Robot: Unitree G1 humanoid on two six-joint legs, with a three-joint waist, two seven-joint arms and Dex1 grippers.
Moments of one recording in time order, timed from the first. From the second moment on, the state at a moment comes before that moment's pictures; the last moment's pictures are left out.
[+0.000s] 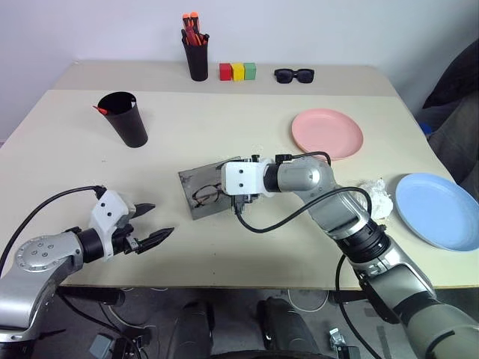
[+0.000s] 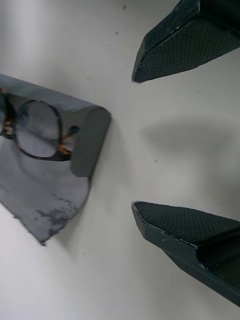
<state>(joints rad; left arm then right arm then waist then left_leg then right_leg) 0.14 0.81 0.26 -0.43 -0.47 0.50 -0.84 -0.74 -0.40 0.47 -0.11 -0.24 0.28 0.95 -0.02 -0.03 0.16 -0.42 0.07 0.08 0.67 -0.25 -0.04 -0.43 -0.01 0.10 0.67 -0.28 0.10</state>
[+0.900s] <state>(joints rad) 0.12 0.82 0.26 -0.37 -0.42 0.48 -0.82 -0.68 -0.39 0.50 0.08 -0.39 0.13 0.73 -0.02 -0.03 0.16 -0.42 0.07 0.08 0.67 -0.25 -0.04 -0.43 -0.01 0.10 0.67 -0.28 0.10</state>
